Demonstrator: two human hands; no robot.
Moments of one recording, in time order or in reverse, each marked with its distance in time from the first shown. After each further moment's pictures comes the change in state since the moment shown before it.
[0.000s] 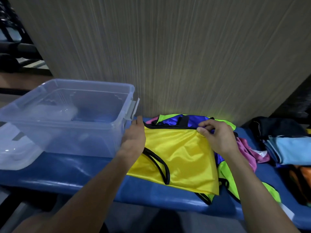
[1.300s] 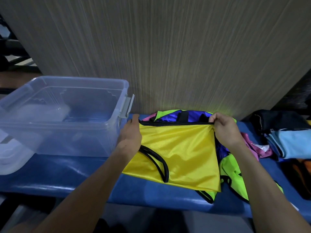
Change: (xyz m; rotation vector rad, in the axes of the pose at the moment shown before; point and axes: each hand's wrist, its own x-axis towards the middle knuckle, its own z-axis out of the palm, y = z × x) left_hand 0.006 -0.012 0.009 -0.125 0.013 0.022; right_hand 0.011 0.014 -0.004 0.221 -0.048 0.231
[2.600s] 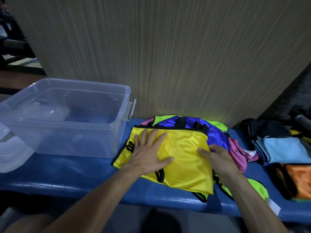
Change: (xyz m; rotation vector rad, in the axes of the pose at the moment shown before) left_hand -0.043 0.005 0.044 0.157 -0.191 0.446; right_hand -0.084 -0.019 0.008 0.275 -0.060 0.500
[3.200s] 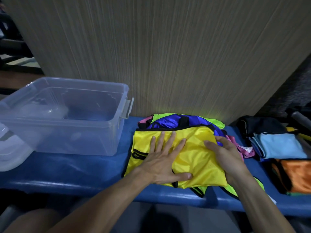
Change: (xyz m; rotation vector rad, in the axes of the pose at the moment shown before) left_hand -0.014 0.048 0.005 0.025 -0.103 0.247; right_hand -0.033 -0.019 -0.014 0.246 0.054 -0.097
